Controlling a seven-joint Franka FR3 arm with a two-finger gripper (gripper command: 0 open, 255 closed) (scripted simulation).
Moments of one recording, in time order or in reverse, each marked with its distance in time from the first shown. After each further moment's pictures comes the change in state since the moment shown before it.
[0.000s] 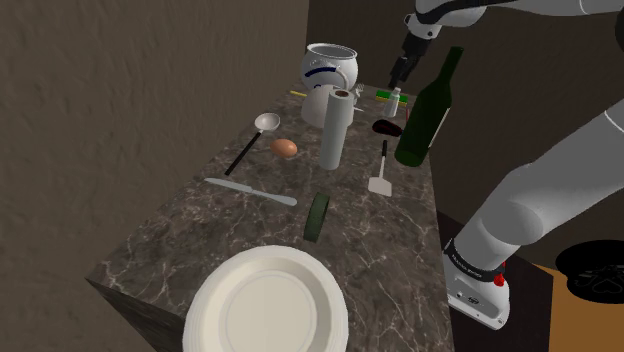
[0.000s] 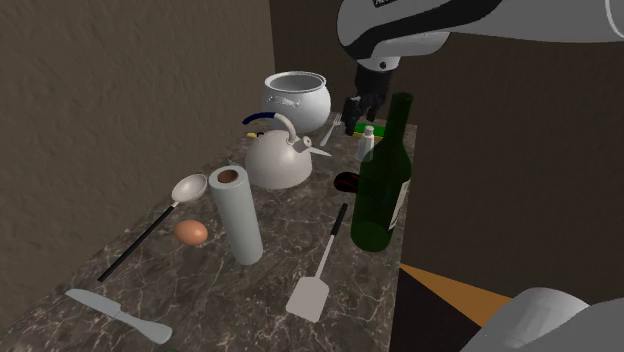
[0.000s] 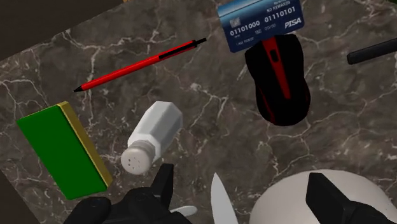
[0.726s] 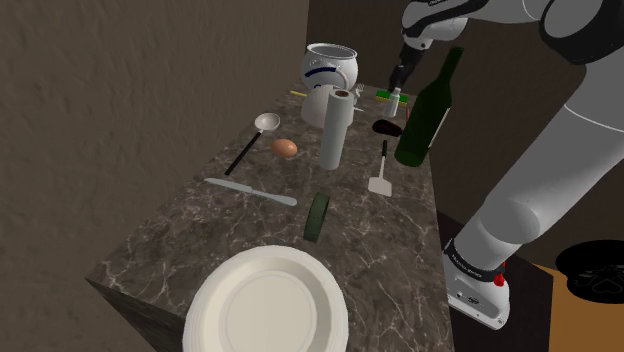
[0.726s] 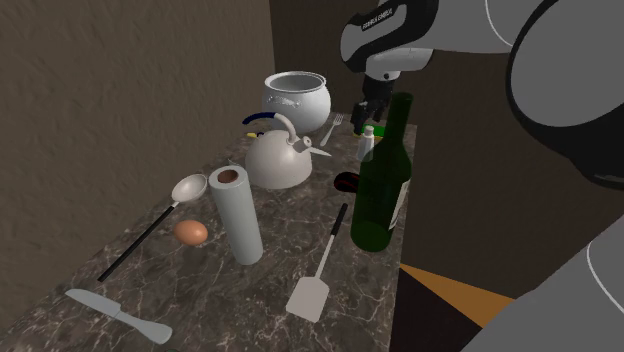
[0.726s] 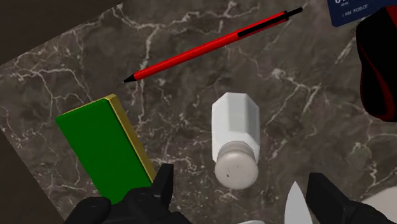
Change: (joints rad) arm -0.035 0.248 -0.089 0.138 0.092 0.110 -0.147
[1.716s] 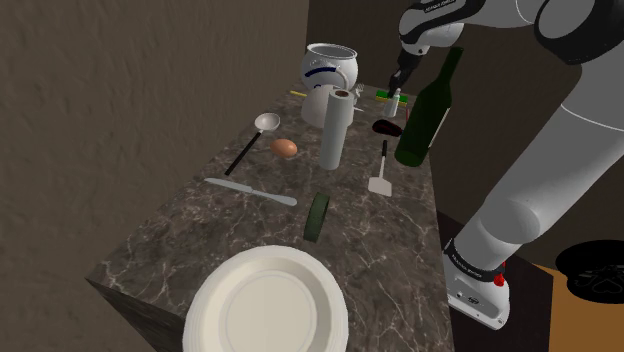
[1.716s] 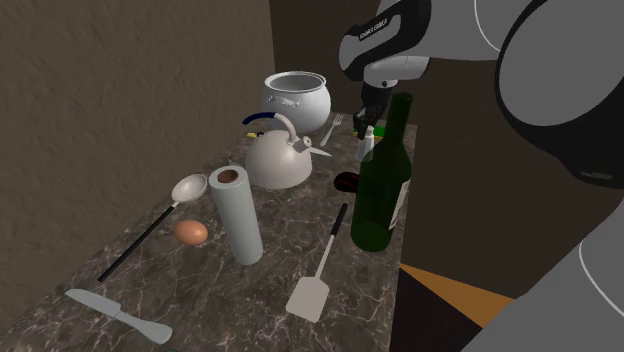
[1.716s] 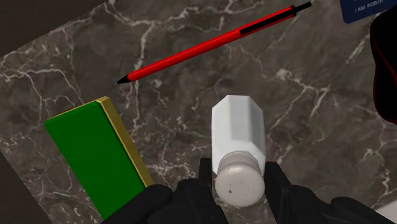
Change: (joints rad) arm -0.001 0.020 -0.001 -0.024 0.012 0.043 -0.009
